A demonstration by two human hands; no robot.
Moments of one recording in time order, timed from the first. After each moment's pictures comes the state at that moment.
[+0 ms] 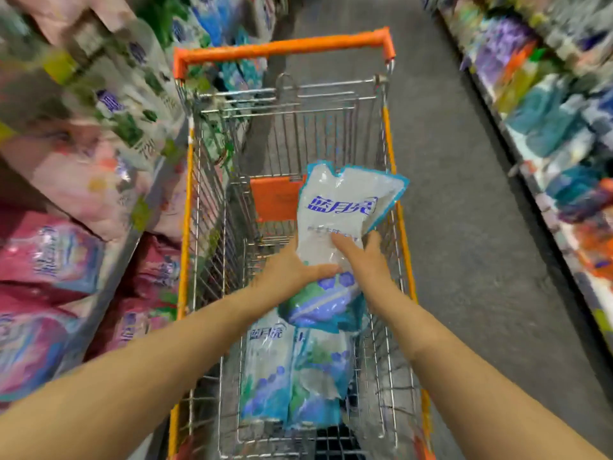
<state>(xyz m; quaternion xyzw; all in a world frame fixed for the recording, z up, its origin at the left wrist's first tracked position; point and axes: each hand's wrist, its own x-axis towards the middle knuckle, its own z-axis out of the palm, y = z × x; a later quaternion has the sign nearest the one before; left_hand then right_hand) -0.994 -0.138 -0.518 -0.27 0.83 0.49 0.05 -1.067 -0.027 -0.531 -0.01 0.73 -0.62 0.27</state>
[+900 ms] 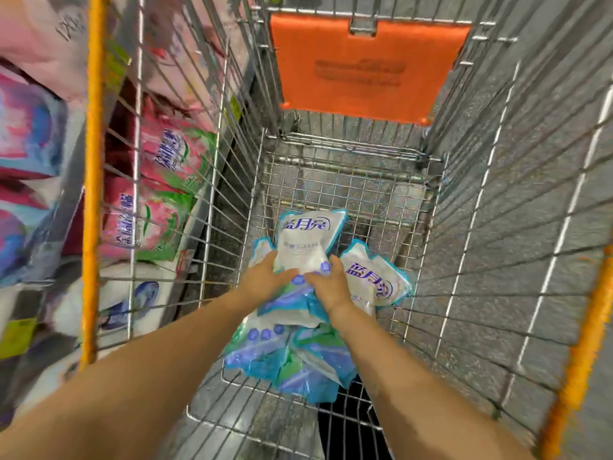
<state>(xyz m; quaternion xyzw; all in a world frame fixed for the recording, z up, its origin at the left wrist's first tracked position) -0.966 -0.199 -0.784 -0.55 0.68 0.40 0.28 -1.037 -0.101 -0.824 0.08 0.72 -0.45 0.53</state>
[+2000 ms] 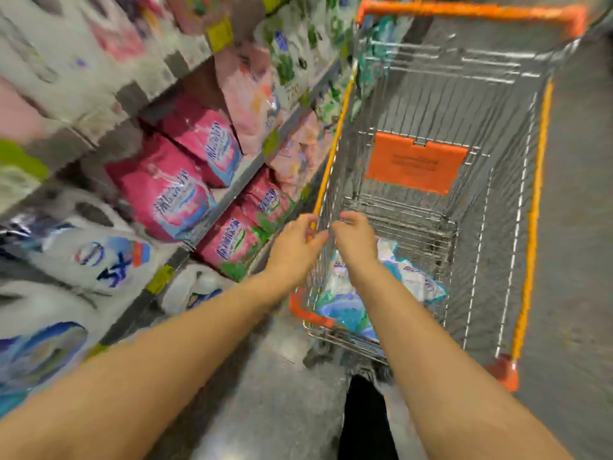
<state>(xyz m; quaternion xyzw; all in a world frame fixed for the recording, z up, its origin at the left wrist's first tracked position) -0.755 -0.148 -0.540 -0.43 0.81 0.38 -0.14 -0.845 -0.100 -0.537 -0.16 0.80 -0.48 0.32</state>
